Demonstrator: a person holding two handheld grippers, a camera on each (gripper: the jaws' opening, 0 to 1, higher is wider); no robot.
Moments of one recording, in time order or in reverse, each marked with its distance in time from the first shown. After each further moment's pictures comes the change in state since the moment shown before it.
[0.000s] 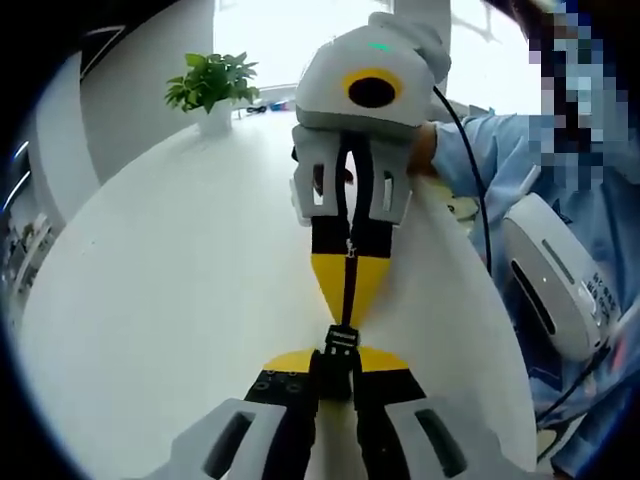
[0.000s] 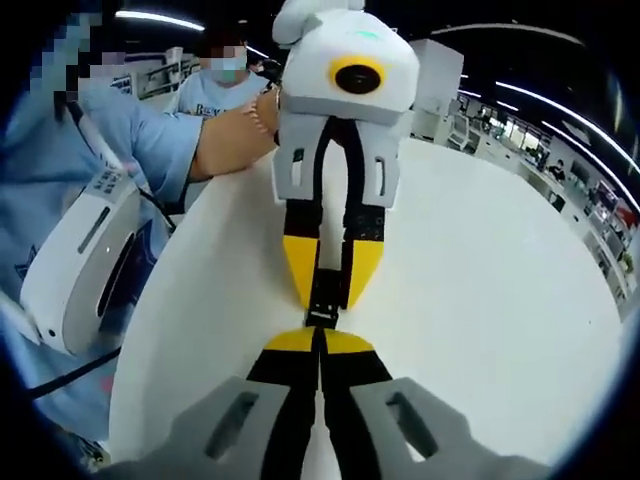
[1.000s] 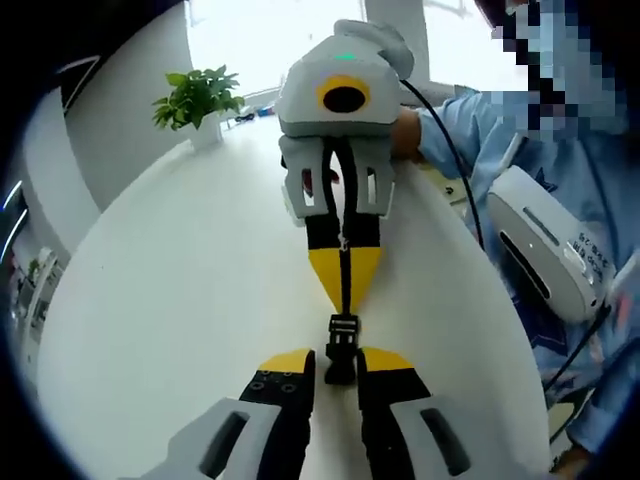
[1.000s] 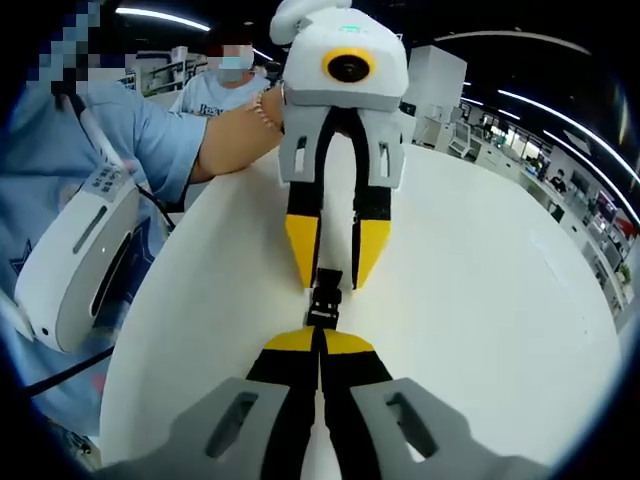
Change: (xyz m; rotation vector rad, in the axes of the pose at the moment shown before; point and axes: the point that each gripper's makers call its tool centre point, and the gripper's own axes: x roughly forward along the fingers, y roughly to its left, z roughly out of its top) left arm -0.022 0.009 -0.002 0.088 0.011 0.023; right arm -0.005 0.028 0.001 -0.054 -0.024 -0.007
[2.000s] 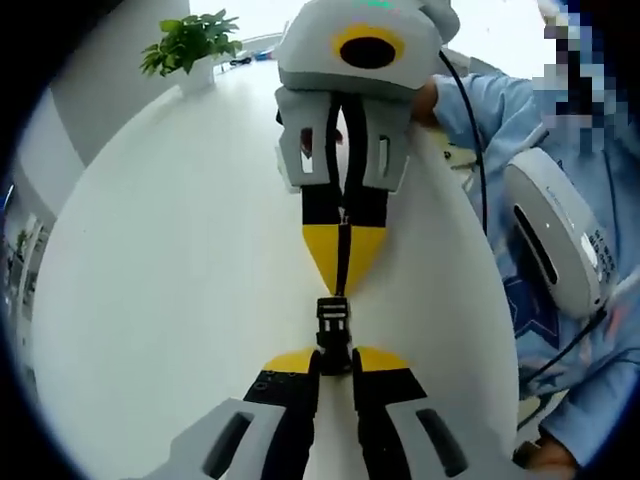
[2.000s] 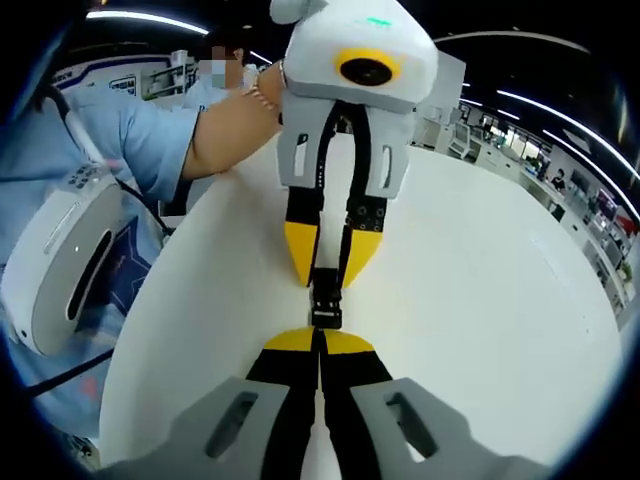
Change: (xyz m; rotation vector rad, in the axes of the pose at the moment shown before) left arm 0.002 -0.007 -0.012 -0.065 0.296 -0.040; right arm 0.000 -0.013 0.002 0.016 -0.013 0.010
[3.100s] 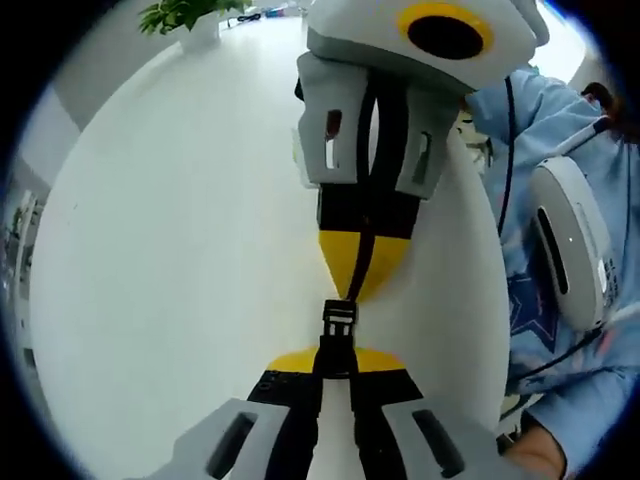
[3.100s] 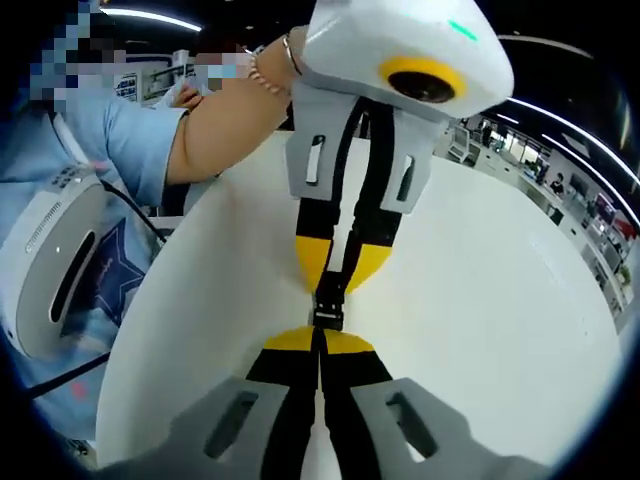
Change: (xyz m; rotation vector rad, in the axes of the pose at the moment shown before) left arm 0.000 0.002 -0.001 -0.063 0.162 -0.009; right arm 0.004 -0.002 0.003 -0.012 -0.013 -0.007
